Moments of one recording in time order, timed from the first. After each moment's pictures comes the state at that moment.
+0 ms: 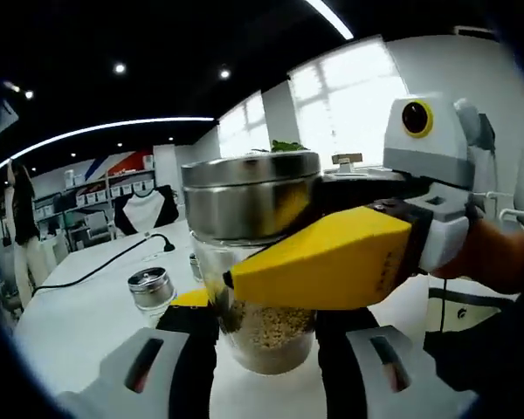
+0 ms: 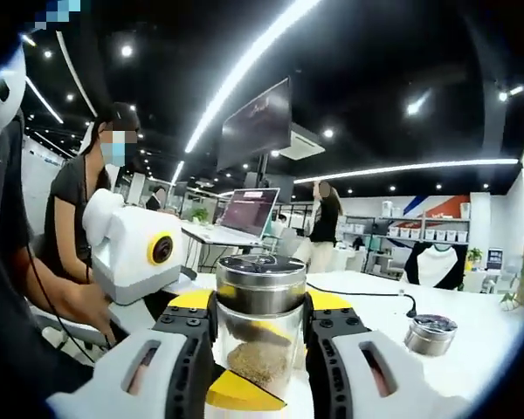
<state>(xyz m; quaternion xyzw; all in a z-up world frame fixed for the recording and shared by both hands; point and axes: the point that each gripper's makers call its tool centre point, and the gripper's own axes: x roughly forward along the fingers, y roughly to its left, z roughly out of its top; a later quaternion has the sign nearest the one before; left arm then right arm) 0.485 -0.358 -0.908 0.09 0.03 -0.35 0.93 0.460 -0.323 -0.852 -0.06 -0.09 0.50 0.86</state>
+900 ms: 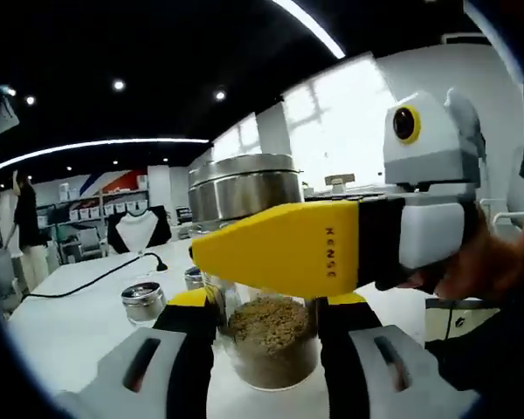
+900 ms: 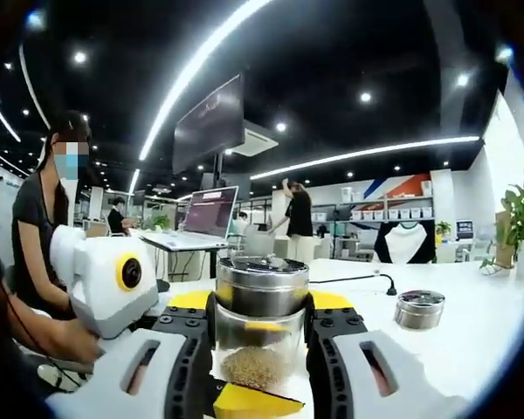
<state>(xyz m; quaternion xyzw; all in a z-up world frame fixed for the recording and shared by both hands) 0.479 -0.368 -0.895 0.04 -0.03 -0.41 0.91 0.467 -0.329 -0.848 -0.01 -0.06 0.45 0.89</state>
